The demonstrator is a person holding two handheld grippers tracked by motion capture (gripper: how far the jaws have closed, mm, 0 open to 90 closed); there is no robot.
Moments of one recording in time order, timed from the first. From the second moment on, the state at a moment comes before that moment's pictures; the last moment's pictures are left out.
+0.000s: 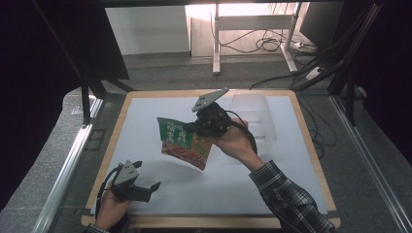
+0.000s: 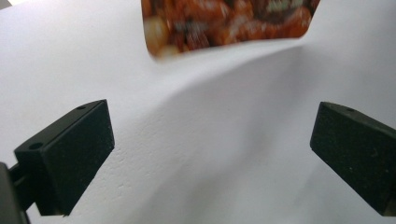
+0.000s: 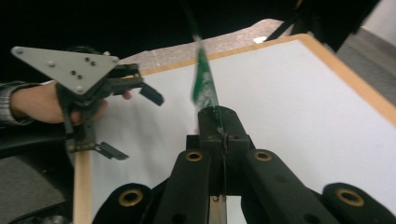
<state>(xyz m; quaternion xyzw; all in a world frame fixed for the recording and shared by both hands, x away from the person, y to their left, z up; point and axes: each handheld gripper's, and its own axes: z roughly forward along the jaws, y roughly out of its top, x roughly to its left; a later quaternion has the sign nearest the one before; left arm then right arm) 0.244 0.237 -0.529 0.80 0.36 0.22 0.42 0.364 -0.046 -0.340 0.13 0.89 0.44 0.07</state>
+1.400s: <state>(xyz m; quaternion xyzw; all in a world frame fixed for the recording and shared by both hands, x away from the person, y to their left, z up) 0.245 0.237 -0.531 0.81 0.36 0.21 0.42 0.421 -0.122 -0.279 0.20 0.85 0.45 0.15</state>
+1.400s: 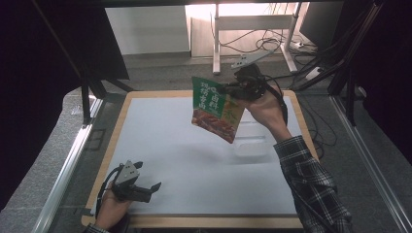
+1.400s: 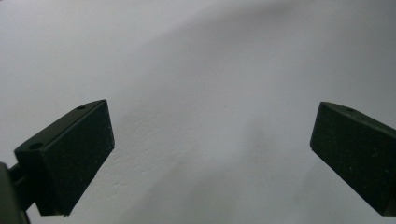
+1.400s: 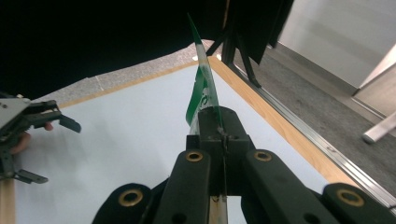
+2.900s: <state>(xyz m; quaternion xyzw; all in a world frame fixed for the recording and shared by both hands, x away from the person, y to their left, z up) 0.246 0.235 -0.532 0.81 0.36 0.21 0.41 0.425 -0.233 -0.290 0.29 0.85 0.39 0.19</state>
